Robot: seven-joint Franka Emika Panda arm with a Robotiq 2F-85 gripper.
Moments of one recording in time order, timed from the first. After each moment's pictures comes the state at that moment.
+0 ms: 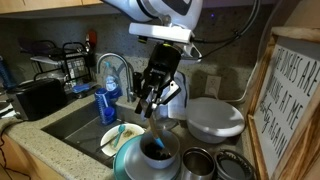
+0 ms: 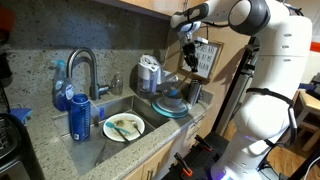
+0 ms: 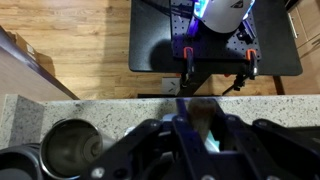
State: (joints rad) arm -0.25 0.22 -0.18 -1.61 -0.14 1.21 -0.46
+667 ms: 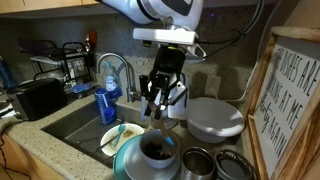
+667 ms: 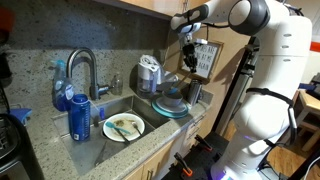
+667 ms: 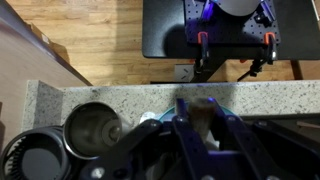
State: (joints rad) arm -0.25 0.22 -0.18 -1.62 -0.17 1.31 -0.44
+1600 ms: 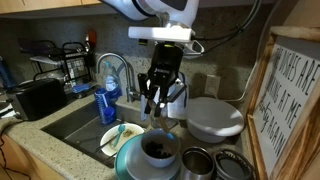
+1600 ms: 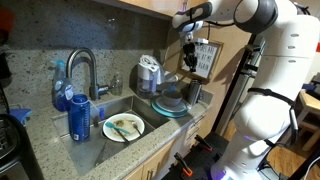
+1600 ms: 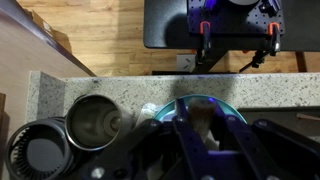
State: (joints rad) arm -0.24 0.16 -0.18 -1.68 -0.16 1.37 -0.43
